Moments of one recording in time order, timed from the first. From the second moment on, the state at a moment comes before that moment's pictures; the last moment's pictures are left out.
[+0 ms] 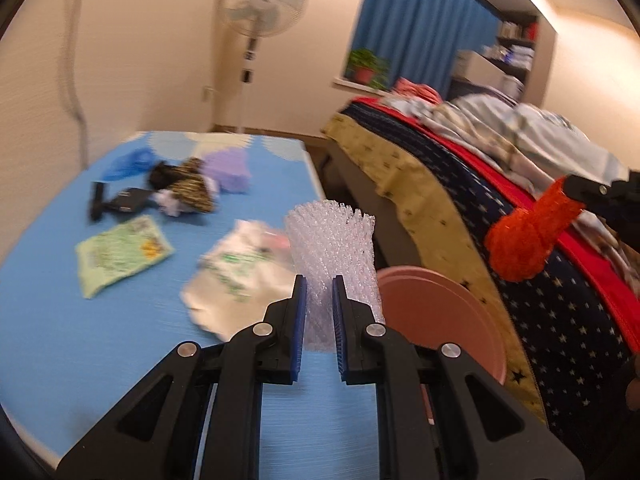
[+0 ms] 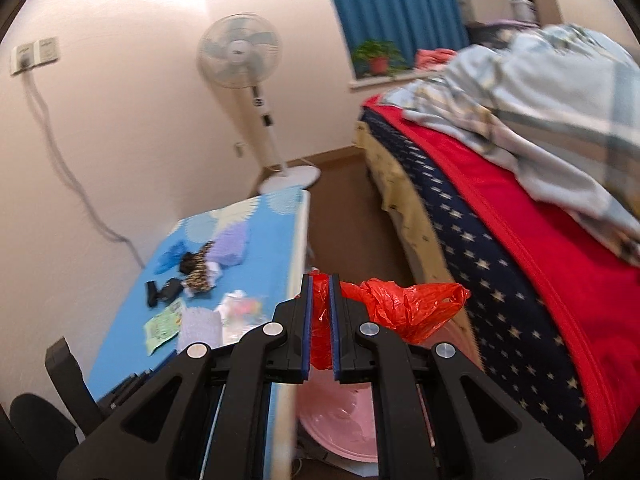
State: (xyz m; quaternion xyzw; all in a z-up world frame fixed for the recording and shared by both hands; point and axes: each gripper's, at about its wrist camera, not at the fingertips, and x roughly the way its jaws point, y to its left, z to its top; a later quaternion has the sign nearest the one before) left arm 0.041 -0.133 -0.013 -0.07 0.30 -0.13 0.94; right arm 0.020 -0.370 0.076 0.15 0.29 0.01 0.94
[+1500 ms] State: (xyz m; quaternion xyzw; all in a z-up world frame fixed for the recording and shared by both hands) left arm 0.037 -0.152 0.019 -0.07 0.30 -0.19 0.93; right arm 0.009 -0.358 0.092 0.13 0.27 -0.02 0.95
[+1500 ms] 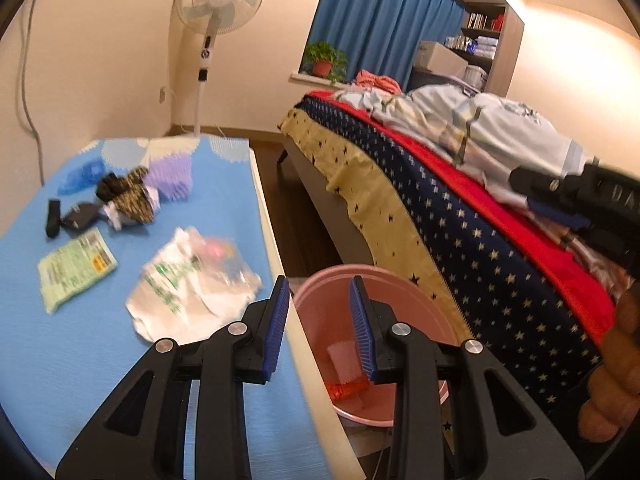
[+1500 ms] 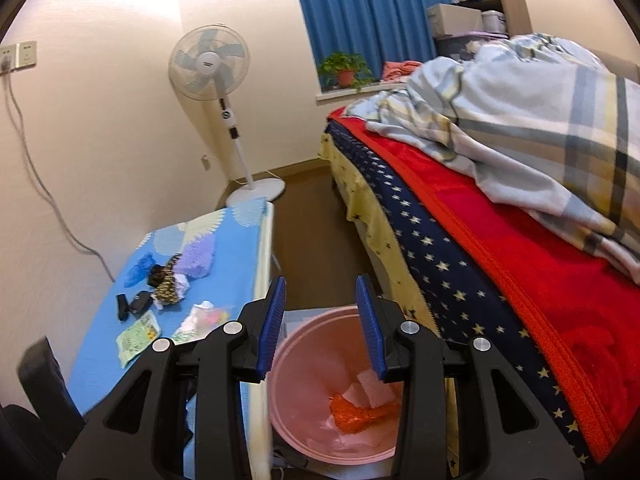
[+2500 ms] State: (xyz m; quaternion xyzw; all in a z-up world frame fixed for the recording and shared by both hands) left arm 0.200 0.099 0.067 -0.08 0.27 -0.06 0.96; right arm 0.251 -0.211 0.078 0.10 0.29 0.17 0.94
